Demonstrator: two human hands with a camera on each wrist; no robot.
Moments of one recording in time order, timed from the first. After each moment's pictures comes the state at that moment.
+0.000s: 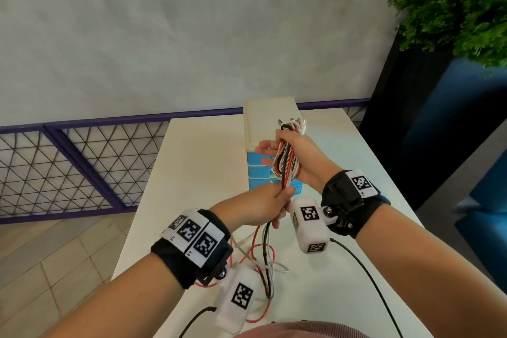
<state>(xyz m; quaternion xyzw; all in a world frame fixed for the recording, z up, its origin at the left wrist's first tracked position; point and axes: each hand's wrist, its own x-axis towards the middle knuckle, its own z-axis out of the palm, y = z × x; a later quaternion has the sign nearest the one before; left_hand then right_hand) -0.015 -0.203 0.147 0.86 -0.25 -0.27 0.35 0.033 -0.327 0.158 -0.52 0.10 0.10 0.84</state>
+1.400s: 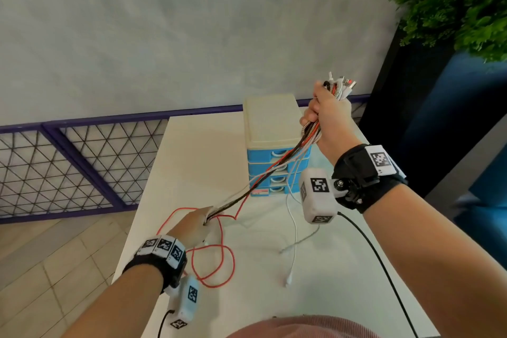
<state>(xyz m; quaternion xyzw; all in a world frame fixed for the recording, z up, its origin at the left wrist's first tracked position) 0.012 -0.071 0.032 0.93 -0.09 -0.22 0.29 0.057 -0.352 0.203 -0.46 0.14 -0.16 0.86</state>
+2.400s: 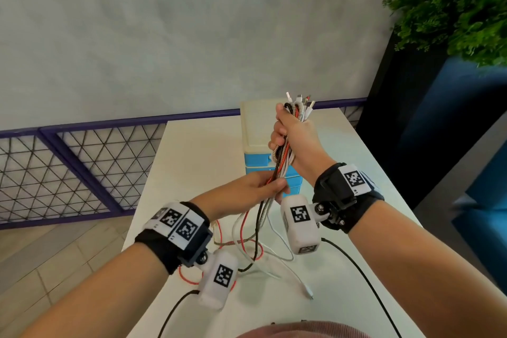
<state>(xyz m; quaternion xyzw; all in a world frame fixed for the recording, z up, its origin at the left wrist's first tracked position) 0.004 -0.176 0.154 0.78 -0.28 -0.30 0.48 0.038 -0.316 0.185 -0.51 0.07 -0.04 0.86</state>
